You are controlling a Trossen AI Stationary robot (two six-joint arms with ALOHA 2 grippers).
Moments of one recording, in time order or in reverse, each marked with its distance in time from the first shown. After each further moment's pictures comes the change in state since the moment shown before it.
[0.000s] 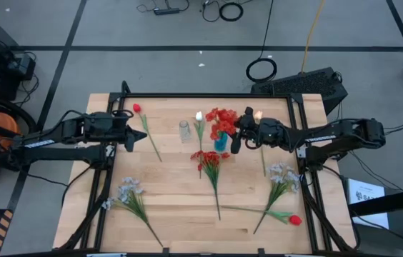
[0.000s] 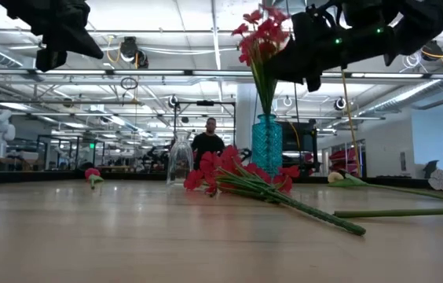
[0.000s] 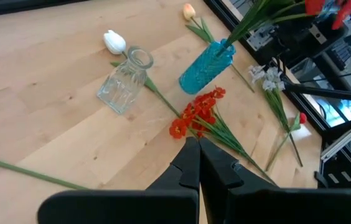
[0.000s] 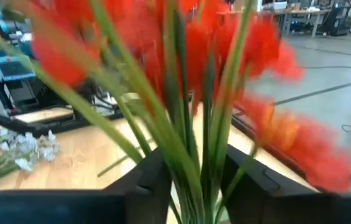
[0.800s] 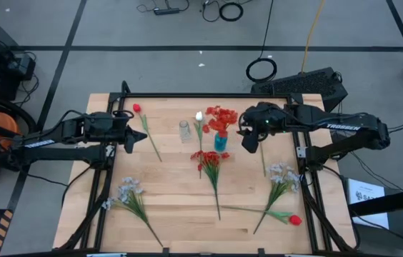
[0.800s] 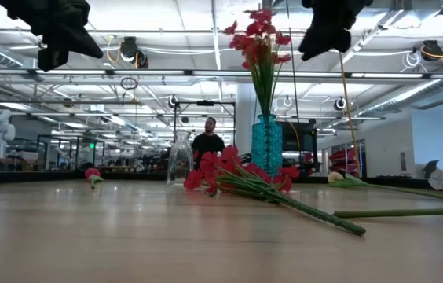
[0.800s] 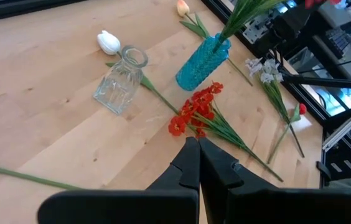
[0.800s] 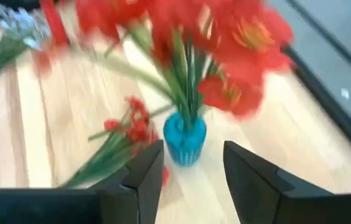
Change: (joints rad) left arm 0.000 0.000 0.000 0.000 0.021 0.051; right arm 0.026 -0.062 0.635 -1.391 -0.076 0.163
